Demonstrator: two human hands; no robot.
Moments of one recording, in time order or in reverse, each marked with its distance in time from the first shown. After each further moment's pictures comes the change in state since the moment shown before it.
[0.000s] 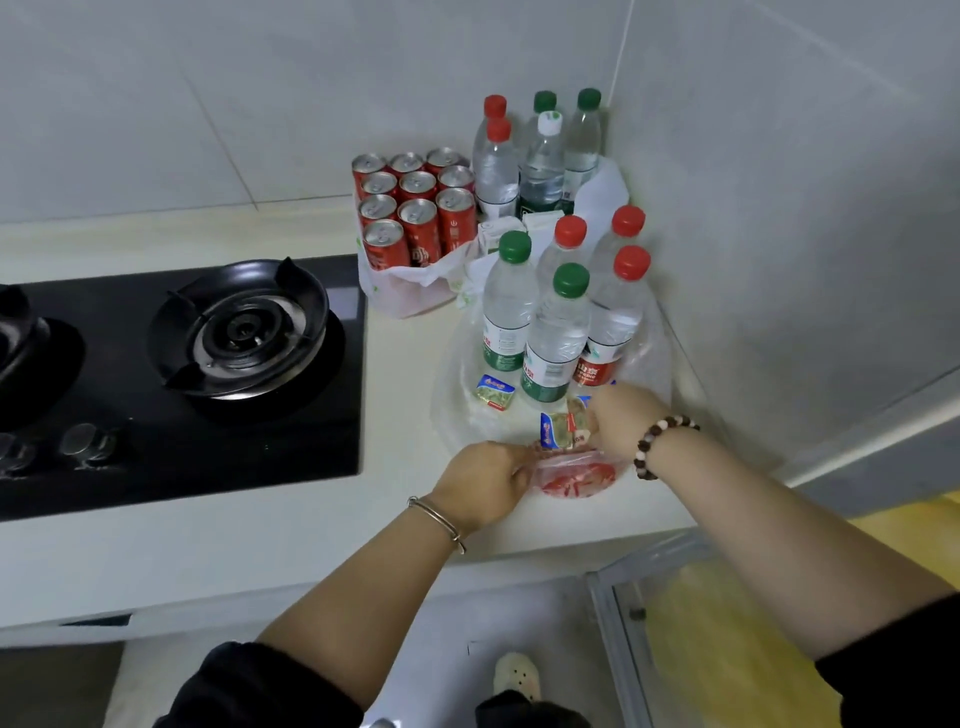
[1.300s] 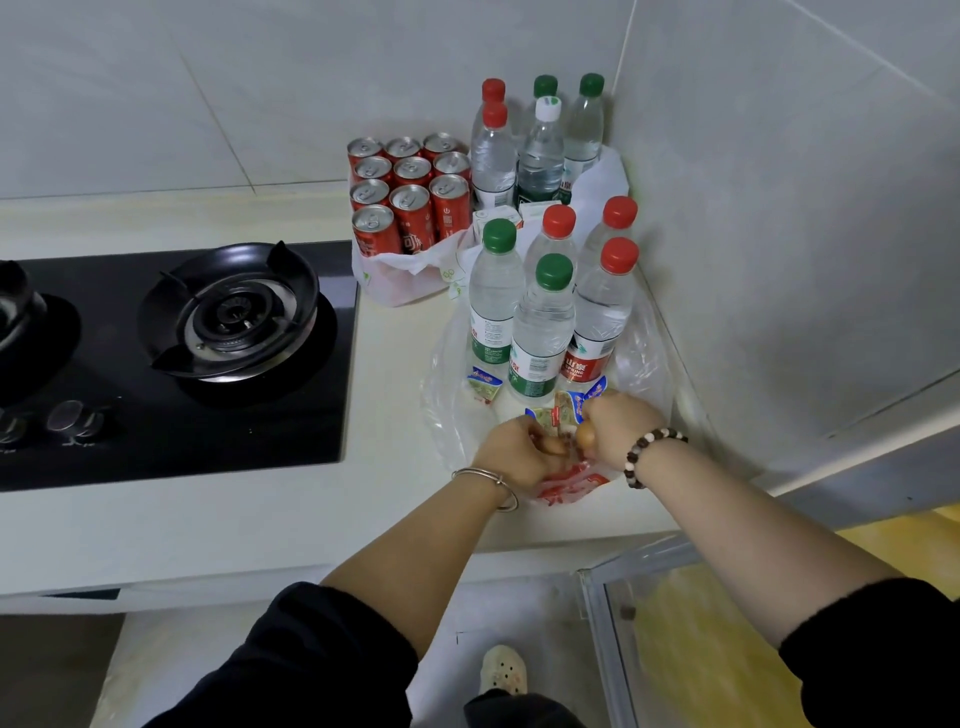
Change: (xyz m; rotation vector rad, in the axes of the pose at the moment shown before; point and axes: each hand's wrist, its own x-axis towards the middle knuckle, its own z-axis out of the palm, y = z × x) left_hand 0.054 0.033 0.033 -0.505 0.047 -0.378; right_hand 0.018 0.030 0.033 -0.008 0.048 -0.015
